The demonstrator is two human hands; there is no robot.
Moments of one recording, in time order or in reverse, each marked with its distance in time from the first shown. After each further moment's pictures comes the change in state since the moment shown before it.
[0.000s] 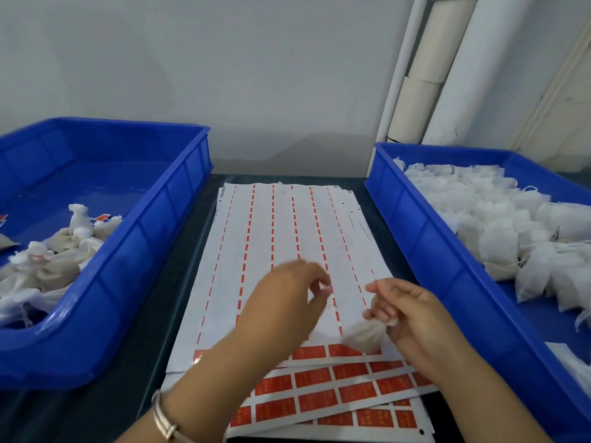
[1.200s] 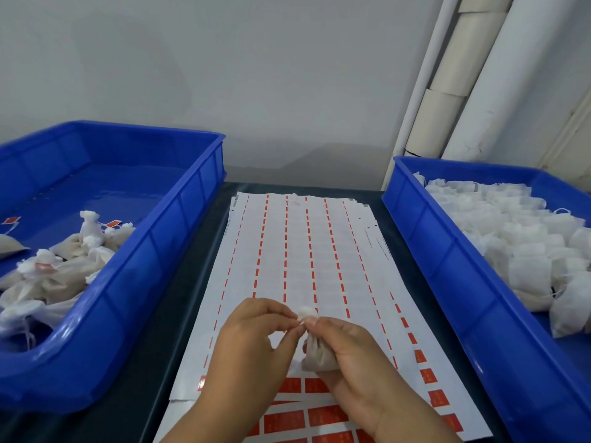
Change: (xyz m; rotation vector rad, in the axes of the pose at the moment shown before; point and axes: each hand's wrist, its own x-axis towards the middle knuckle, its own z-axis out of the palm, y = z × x) left_hand -0.029 -0.035 -0.008 -0.092 0.258 -0.161; right_hand 0.009 0.025 0.086 0.005 -0.095 0.256
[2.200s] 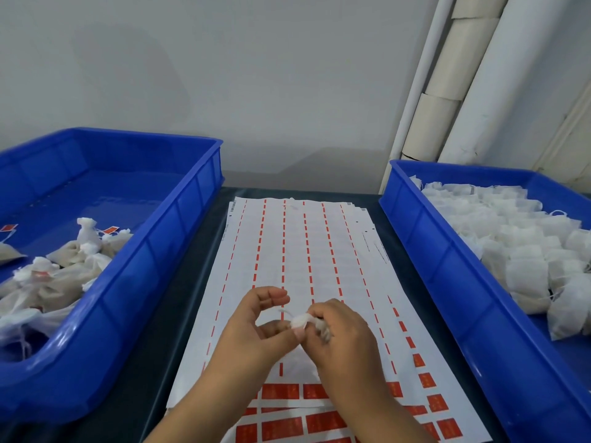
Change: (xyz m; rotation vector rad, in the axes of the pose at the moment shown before) left_hand 0.016 -0.008 0.008 -0.745 -0.160 -0.477; right_hand 0.013 0.013 0.000 -1.001 0.345 -0.760
